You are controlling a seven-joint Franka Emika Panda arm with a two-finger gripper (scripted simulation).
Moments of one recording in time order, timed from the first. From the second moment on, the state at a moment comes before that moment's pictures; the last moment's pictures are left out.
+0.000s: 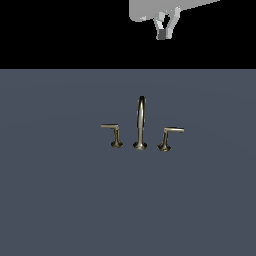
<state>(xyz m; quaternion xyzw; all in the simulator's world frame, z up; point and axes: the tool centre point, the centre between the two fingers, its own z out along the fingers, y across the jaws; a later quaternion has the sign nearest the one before) -0.055 -0.080 0.358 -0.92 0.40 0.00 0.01</state>
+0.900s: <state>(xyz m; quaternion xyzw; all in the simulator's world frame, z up) 0.028 -0.142 0.203 -0.77 0.64 0.00 0.00</state>
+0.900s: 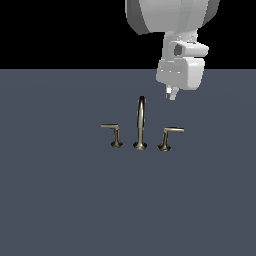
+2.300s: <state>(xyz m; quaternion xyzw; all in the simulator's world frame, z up) 0.034 -0.183 0.091 -0.66 0.75 0.00 0.00</state>
